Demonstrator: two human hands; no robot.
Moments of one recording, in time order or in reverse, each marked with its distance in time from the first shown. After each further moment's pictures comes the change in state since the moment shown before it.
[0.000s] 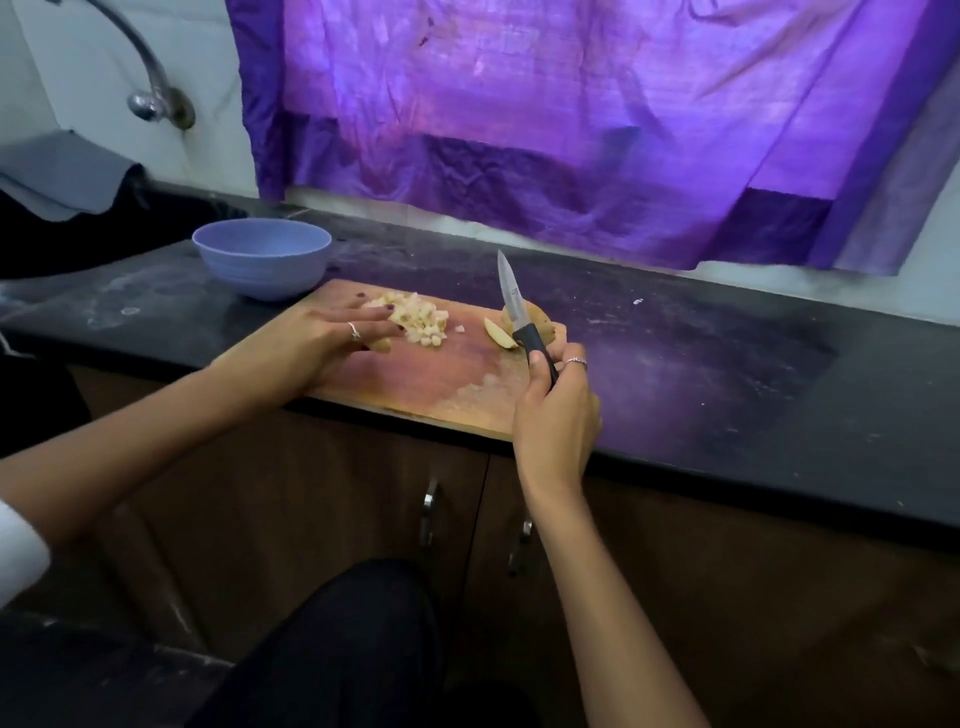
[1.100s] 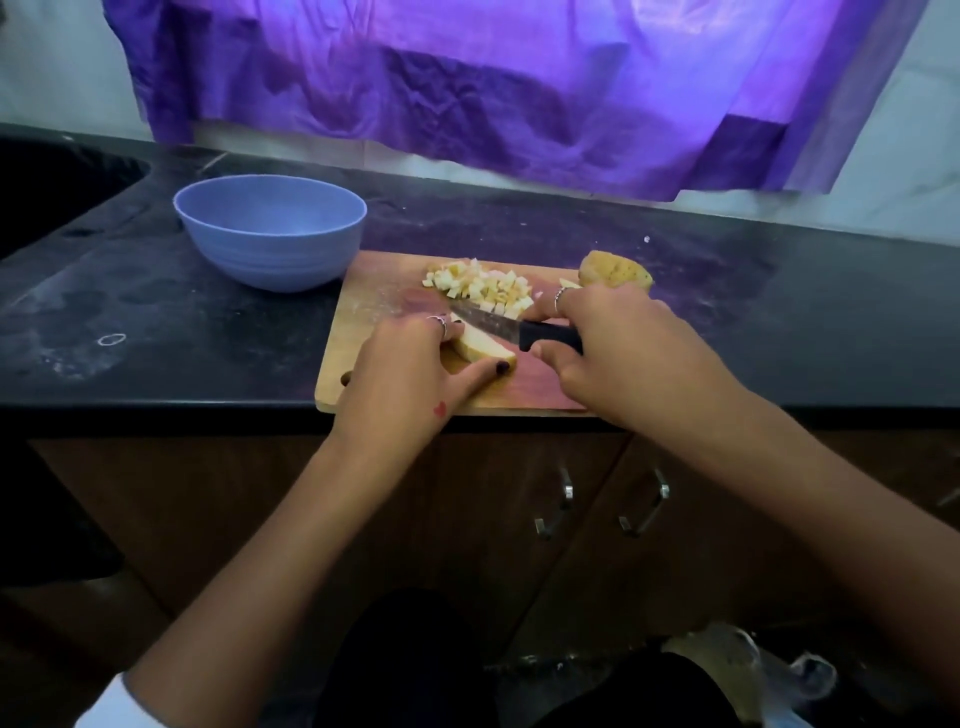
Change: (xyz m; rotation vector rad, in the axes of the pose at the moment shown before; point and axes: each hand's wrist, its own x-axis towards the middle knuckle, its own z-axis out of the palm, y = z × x) left_hand -0.017 -0.015 0.006 -0.419 -0.075 -0.497; right_hand -0.032 -0.129 0.050 -0.862 -0.400 -0.280
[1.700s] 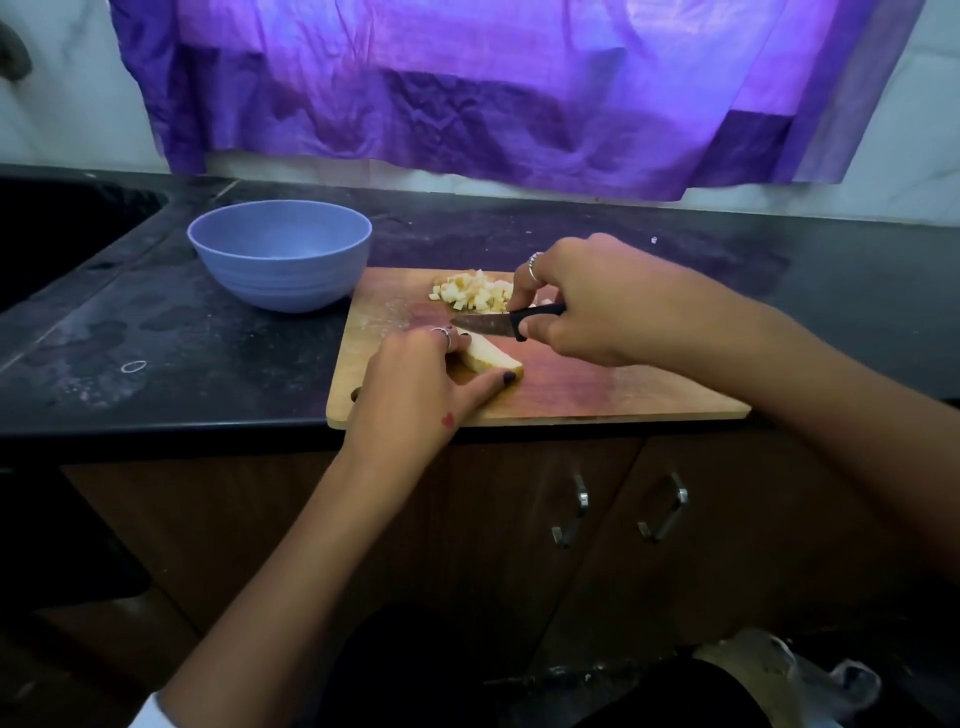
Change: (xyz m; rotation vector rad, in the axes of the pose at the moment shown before) left_hand 0.000 0.002 -0.006 -0.021 -0.050 -0.042; right_hand 0.035 -0.006 -0.022 0.077 -0.135 -0.090
